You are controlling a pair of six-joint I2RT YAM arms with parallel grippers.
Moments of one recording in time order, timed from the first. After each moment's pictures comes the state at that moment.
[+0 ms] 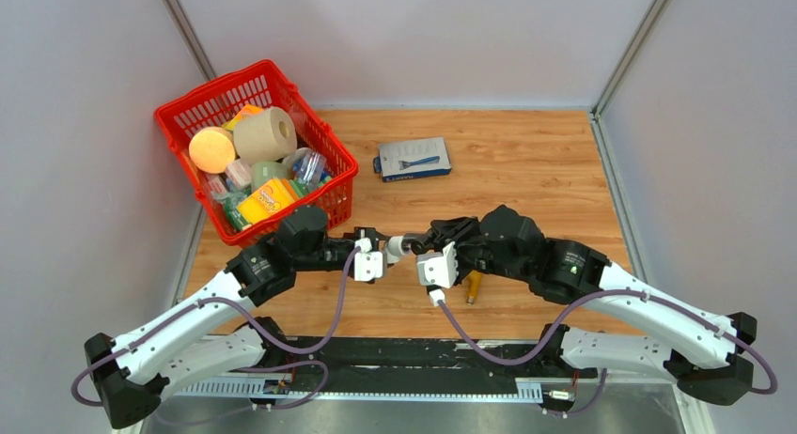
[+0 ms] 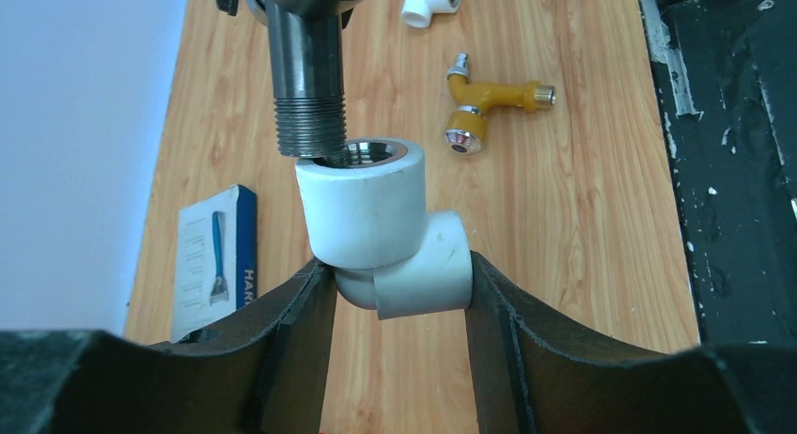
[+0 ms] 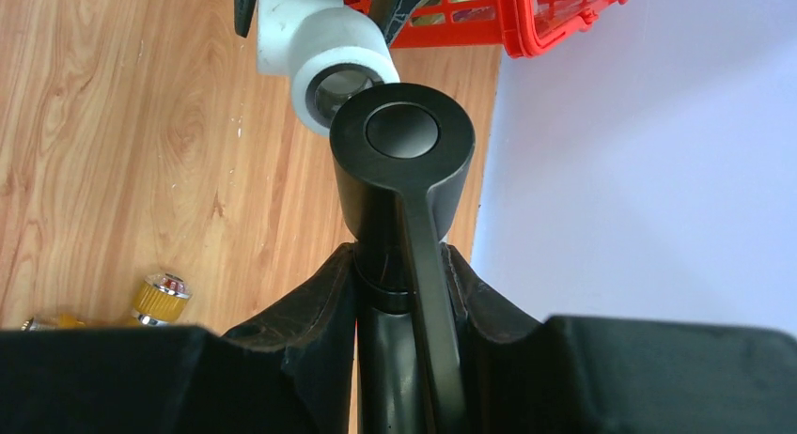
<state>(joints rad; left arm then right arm) -0.86 0.83 0.79 -0.34 0.49 0.72 1.11 0.94 1.07 -0.61 0.02 -1.06</state>
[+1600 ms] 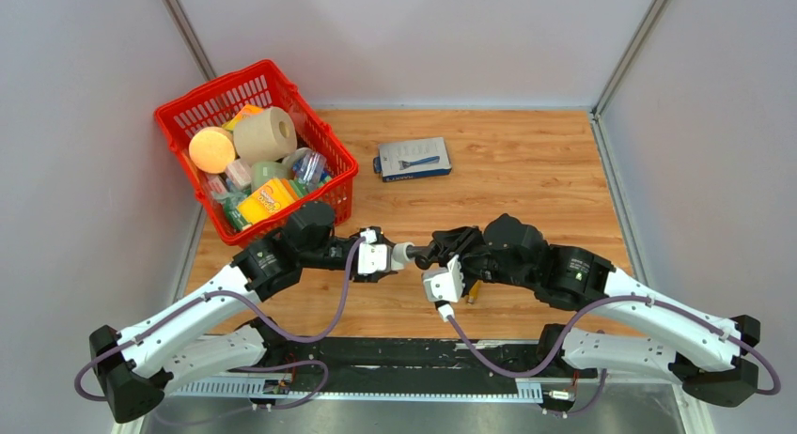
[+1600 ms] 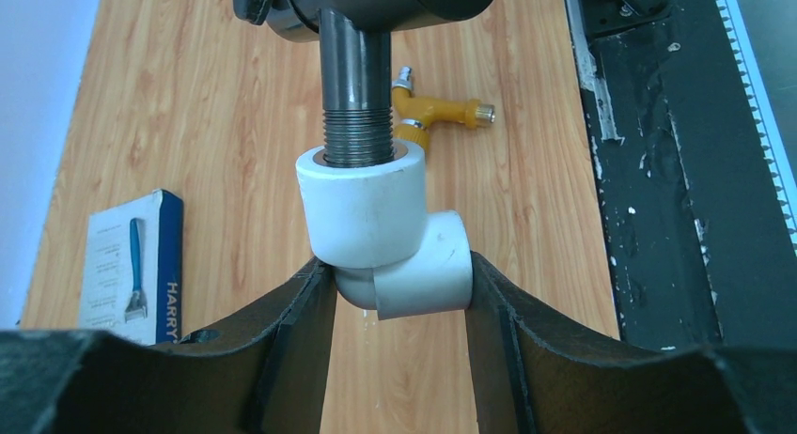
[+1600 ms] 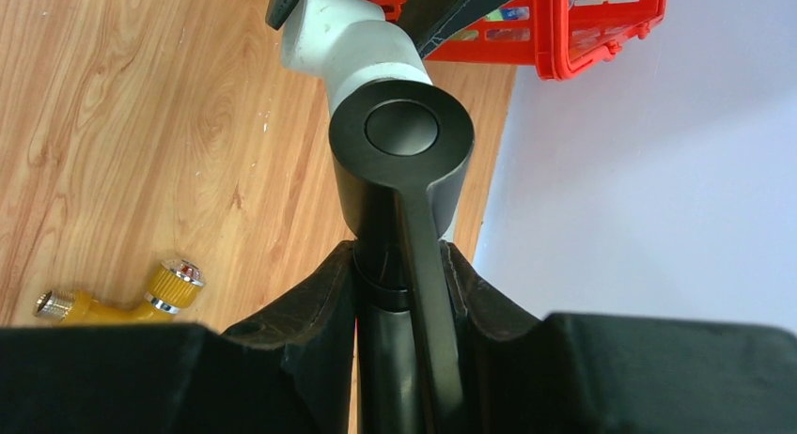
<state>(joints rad) -0.86 0.89 0.81 -0.36 0.57 0.61 1.14 0.89 1.03 -0.64 -0.01 -1.13</state>
